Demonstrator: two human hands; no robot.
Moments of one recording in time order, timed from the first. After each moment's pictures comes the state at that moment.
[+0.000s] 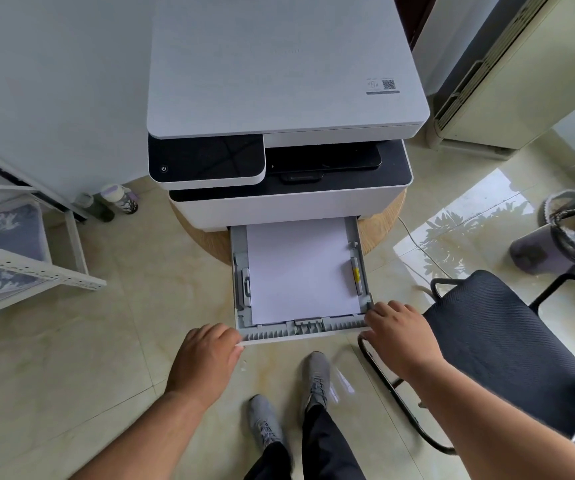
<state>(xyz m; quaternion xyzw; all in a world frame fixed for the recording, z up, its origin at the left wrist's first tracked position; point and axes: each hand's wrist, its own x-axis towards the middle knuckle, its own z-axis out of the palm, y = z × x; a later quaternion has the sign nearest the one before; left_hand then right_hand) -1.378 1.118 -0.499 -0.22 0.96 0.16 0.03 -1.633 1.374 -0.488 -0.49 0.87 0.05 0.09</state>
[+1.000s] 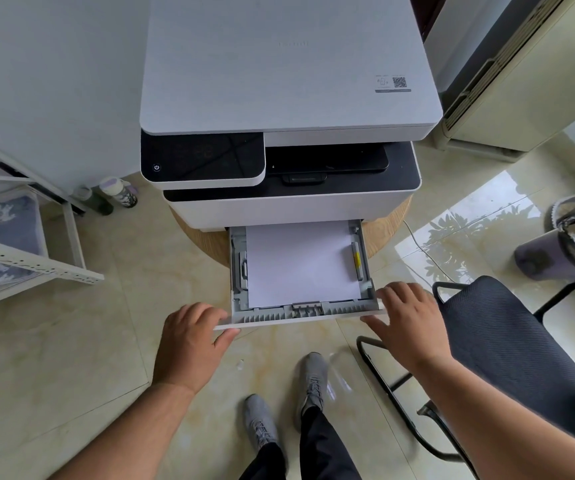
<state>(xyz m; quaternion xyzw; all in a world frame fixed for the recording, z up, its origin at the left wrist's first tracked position) -1.393 1.094 -0.499 -0.31 0.93 0.18 -0.03 -1.660 1.366 -0.485 -0.41 0.91 -0.03 0.04</state>
